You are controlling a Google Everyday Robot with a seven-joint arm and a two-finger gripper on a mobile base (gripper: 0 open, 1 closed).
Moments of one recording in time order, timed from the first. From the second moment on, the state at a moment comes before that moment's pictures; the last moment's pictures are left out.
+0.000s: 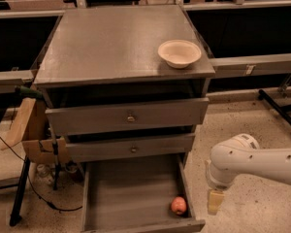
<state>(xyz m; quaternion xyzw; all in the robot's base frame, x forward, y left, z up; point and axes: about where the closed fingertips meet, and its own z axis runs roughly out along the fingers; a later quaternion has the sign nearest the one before) 0.468 -0.243 0.490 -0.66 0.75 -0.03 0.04</state>
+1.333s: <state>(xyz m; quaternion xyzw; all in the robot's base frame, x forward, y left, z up) 0.469 -0.237 0.467 -0.68 0.73 -0.01 0.07</state>
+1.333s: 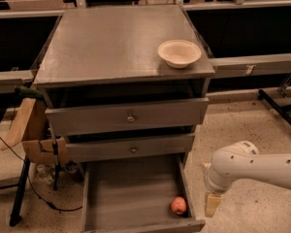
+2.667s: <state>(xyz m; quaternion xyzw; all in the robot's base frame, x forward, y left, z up) 0.560 -0.246 0.244 -0.69 0.68 0.10 0.21</state>
